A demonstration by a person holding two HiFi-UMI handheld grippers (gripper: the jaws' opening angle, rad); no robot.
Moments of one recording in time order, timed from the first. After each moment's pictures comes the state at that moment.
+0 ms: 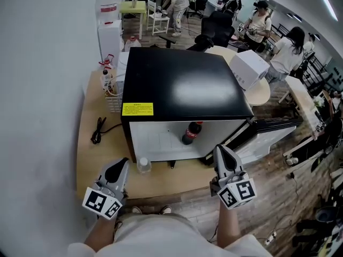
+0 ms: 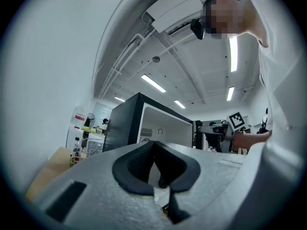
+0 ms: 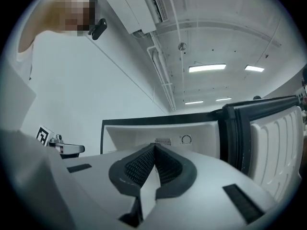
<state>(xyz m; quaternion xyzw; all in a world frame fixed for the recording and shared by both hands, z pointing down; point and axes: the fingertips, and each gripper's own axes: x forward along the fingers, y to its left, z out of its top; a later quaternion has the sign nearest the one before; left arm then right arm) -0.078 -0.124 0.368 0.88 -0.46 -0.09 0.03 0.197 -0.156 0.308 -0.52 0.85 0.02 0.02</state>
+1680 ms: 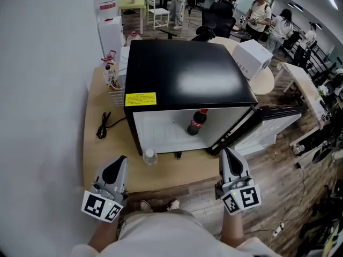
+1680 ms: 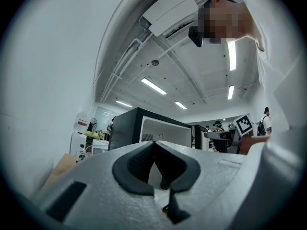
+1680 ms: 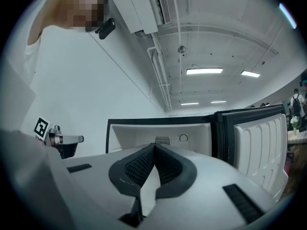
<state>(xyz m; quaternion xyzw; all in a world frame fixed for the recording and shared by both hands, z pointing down) -0.094 -0.094 0.340 0.88 -0.47 -0.09 0.01 0.195 -0.109 0.311 -0.55 0.83 0.03 0.02</state>
